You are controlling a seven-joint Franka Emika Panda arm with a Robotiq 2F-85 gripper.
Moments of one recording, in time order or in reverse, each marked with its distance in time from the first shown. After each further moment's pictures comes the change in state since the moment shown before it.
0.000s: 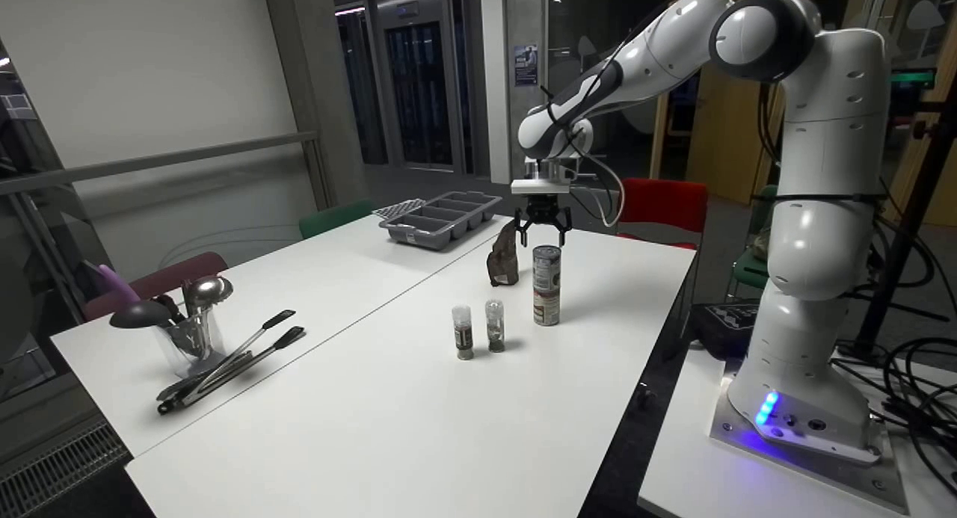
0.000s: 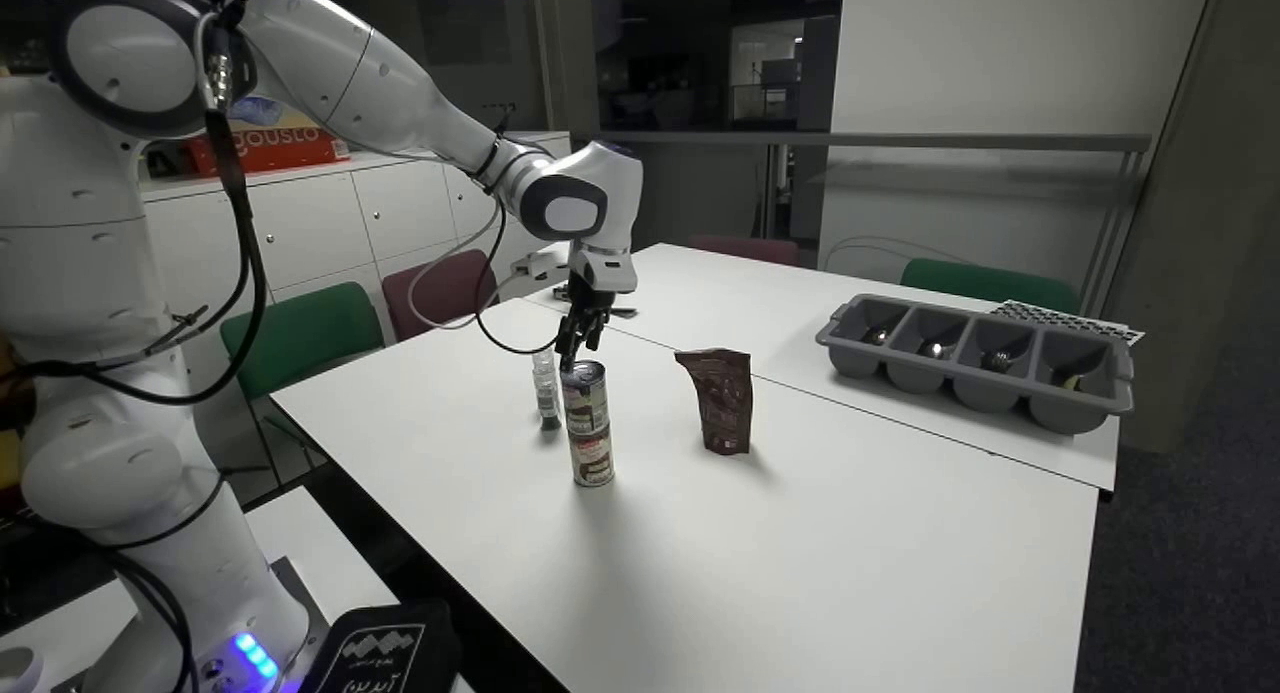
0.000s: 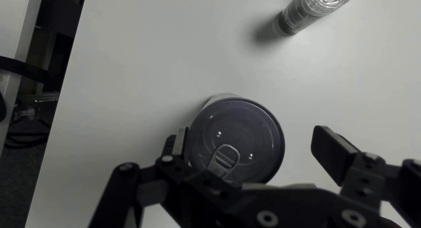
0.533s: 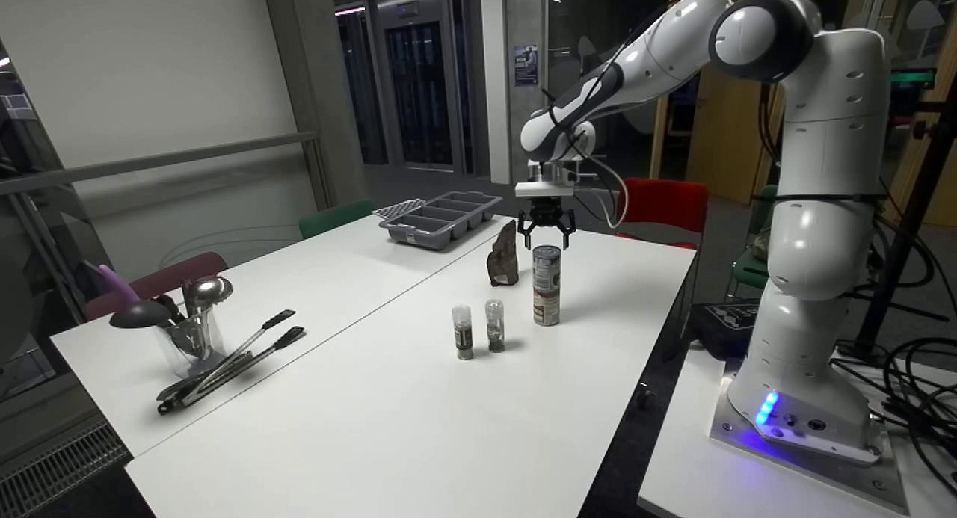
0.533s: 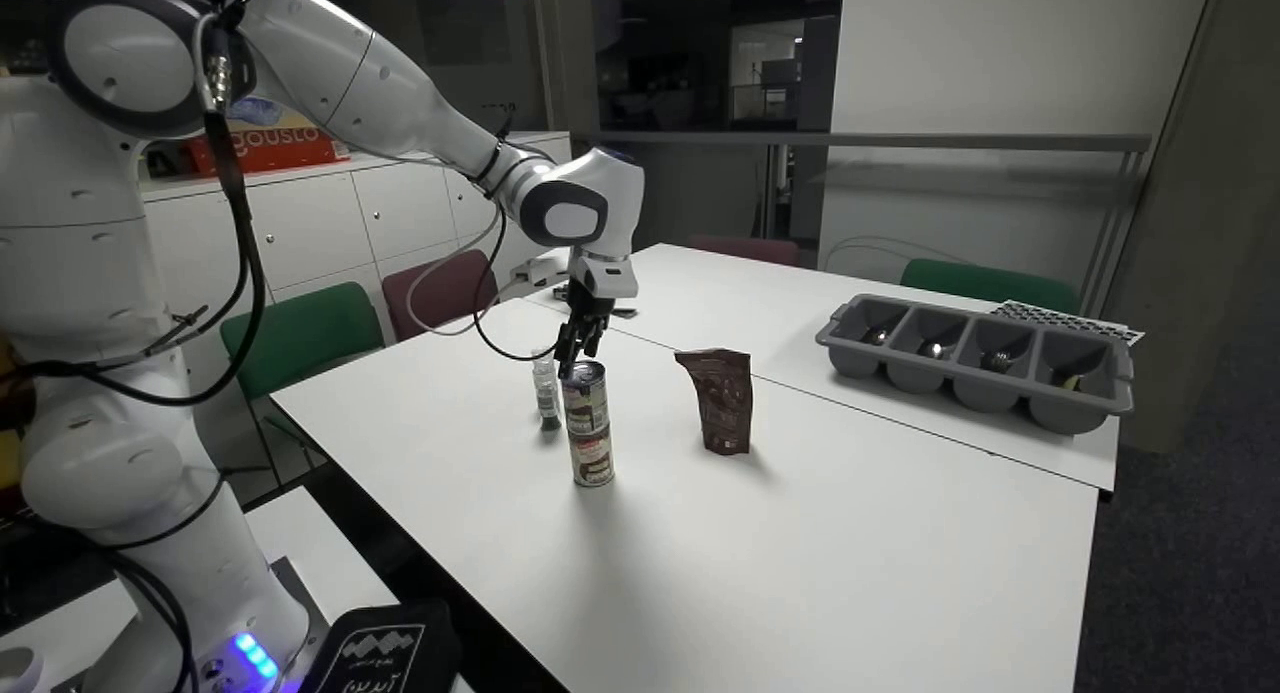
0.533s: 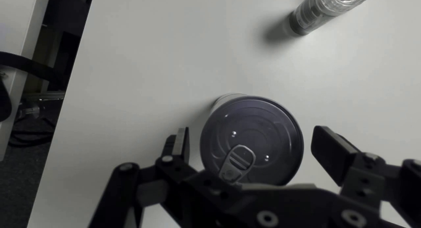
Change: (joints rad) arm 0.000 0.000 -0.013 -0.019 0.000 -0.001 -0.029
